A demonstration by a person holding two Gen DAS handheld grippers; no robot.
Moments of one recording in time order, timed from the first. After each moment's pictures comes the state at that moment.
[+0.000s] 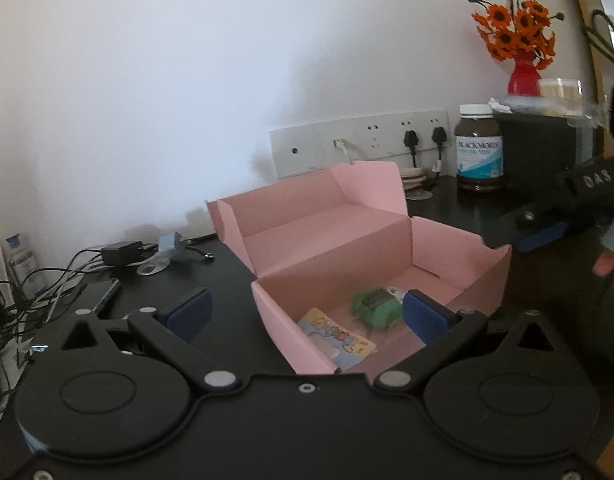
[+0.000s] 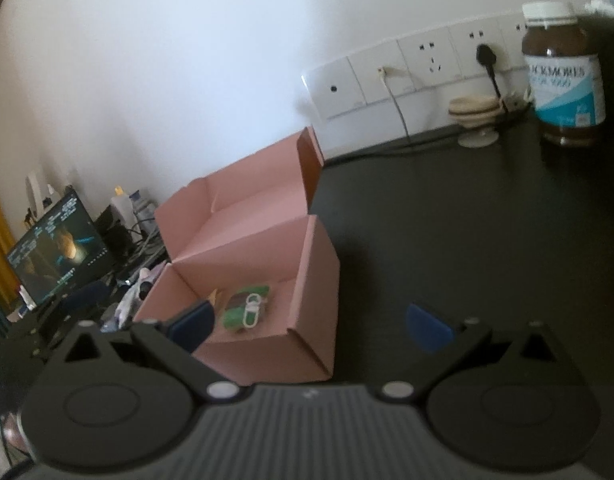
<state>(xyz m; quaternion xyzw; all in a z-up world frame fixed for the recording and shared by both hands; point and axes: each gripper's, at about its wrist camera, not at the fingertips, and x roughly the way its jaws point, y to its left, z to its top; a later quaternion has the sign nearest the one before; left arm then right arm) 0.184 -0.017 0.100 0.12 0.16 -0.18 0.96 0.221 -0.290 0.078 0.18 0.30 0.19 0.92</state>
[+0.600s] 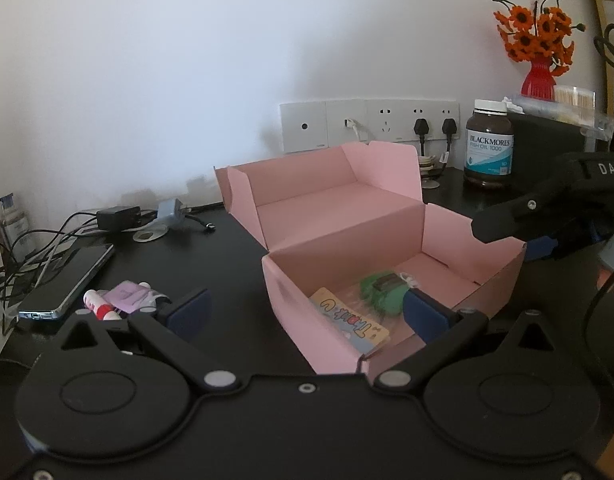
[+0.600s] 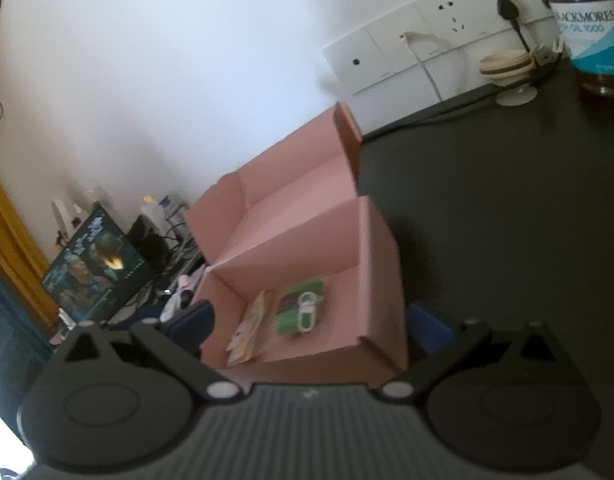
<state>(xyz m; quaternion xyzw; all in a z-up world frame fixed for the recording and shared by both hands) 0.198 0.001 0.094 0.08 0.19 -0.17 0.96 0.237 -0.268 0.075 0.24 0.32 0.24 0.88</state>
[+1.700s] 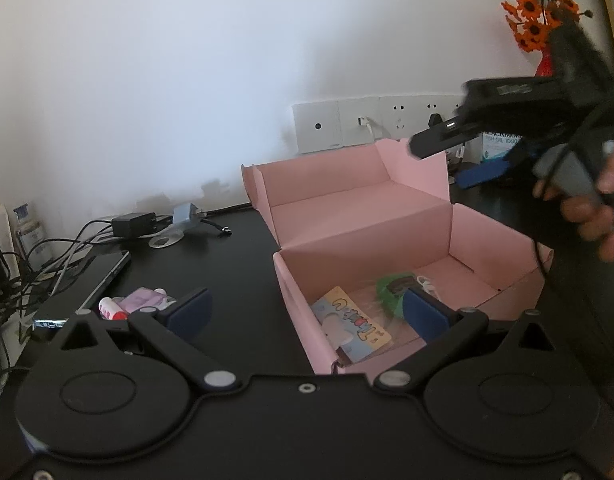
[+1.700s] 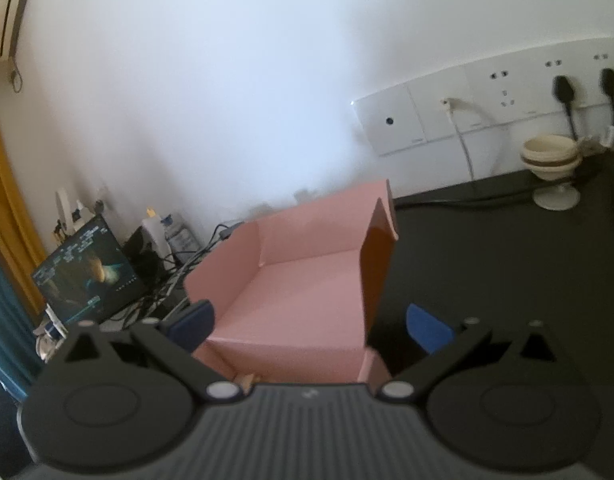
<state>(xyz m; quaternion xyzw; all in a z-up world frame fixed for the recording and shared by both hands) 0.202 -0.007 0.094 0.10 0.19 -0.14 0.97 0.311 -0.263 0.112 0.18 0.28 0.26 0.91</state>
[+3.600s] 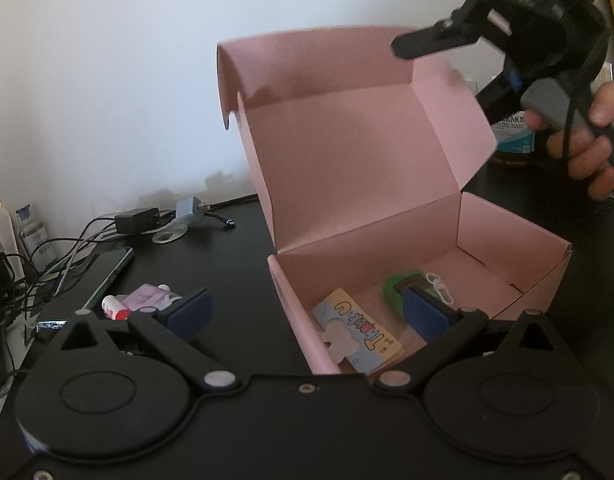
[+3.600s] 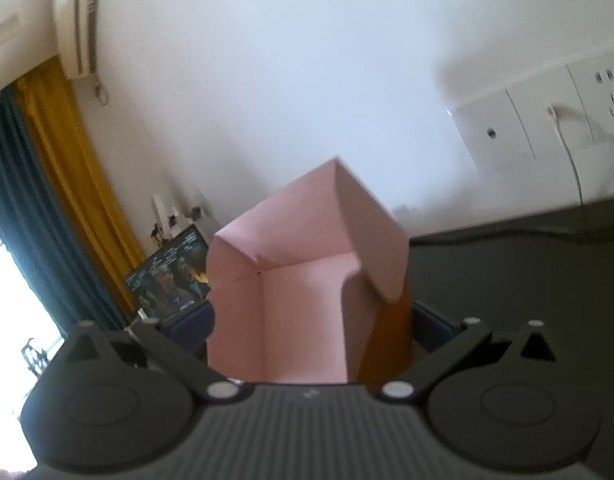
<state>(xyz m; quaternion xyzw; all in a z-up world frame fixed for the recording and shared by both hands) 0.208 -0.007 0.092 0.12 0.20 -0.14 0.96 0.343 -0.257 0.137 0.21 0.24 0.42 0.85</state>
